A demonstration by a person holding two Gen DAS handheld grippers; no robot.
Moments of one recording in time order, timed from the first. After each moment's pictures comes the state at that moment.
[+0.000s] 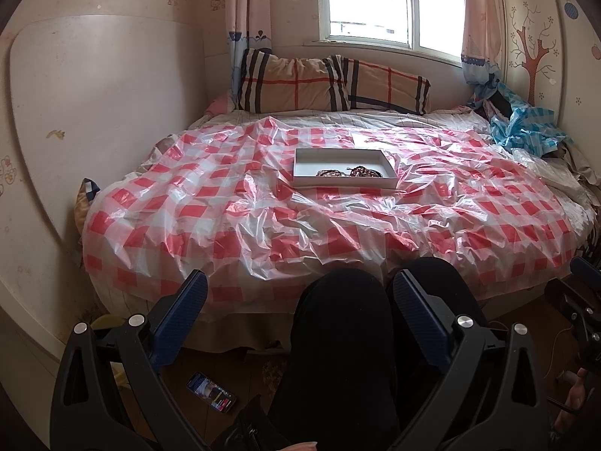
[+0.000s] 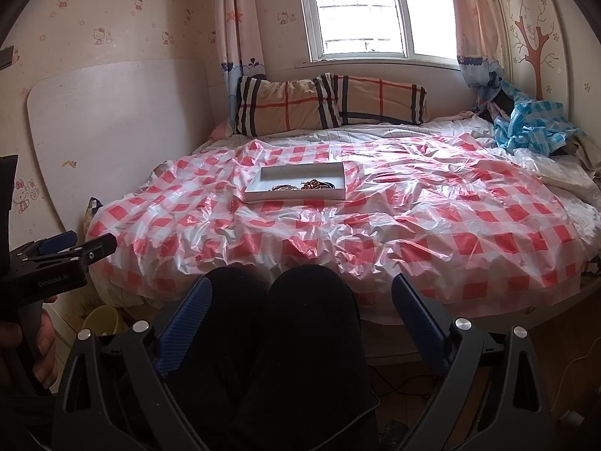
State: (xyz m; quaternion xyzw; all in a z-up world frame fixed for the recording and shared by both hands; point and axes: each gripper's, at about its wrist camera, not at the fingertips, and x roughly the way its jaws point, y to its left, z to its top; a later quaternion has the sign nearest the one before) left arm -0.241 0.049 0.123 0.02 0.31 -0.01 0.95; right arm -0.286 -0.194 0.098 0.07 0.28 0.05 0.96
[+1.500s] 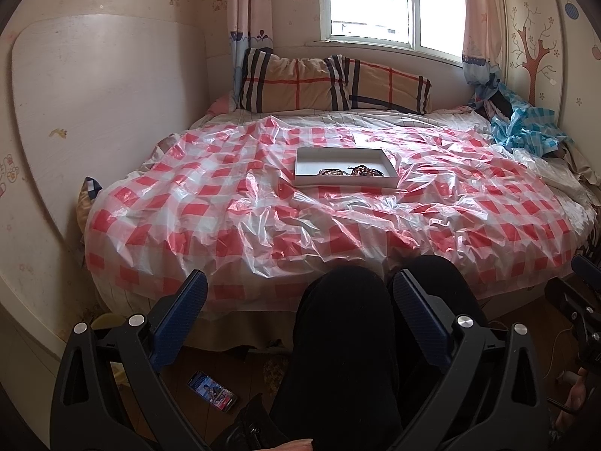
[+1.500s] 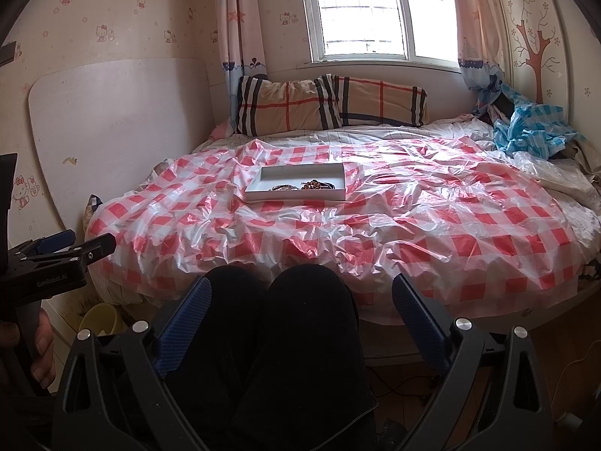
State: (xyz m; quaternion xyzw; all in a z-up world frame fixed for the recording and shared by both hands) left arm -0.243 0.050 0.122 0.02 0.31 -0.01 0.95; right arm -0.289 -0.192 0.095 0.07 0.28 0.05 0.96
